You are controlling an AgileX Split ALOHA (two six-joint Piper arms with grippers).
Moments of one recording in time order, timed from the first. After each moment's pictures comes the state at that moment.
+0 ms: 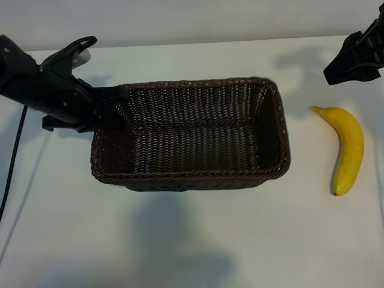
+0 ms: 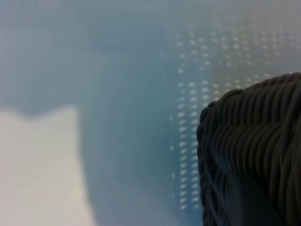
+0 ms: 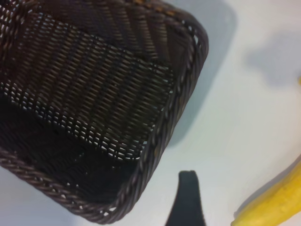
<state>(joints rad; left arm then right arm) -0.12 1.79 -1.07 -0.63 0.63 0.24 0.13 1.45 -1.29 0.42 1.08 -0.43</state>
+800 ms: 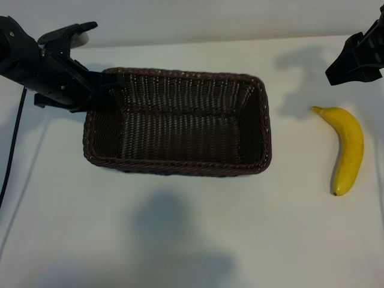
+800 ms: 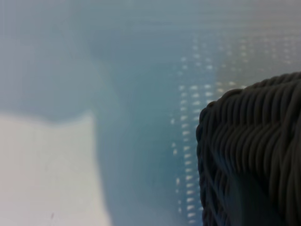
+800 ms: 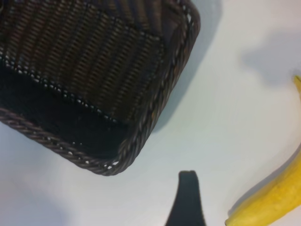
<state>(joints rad) -0.12 1.84 -1.18 -0.50 0.59 0.22 0.13 1.45 -1.29 0.40 1.08 -0.43</state>
